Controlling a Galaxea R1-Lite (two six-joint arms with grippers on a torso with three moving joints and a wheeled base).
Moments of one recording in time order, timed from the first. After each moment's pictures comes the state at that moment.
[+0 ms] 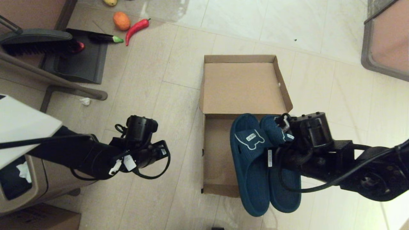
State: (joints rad) left arm -0.42 1.97 -0.99 -0.34 0.31 -0.57; right arm 0.54 1.79 -0.86 -0.40 -0.23 0.31
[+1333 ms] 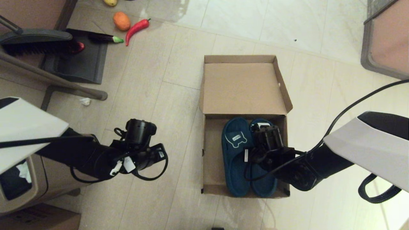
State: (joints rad) left arm -0.39 2.01 -0.98 -0.35 0.31 -0.57; right arm 0.51 2.18 -1.05 -0.65 -0.37 0.30
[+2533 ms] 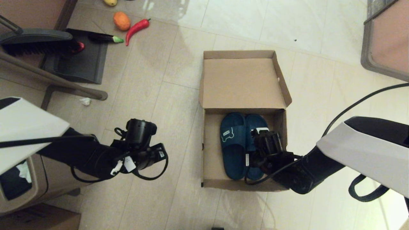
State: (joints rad) left arm -0.39 2.01 -0.99 -0.35 0.31 -0.57; right arm 0.49 2.22 -1.01 -0.70 -0.36 0.25
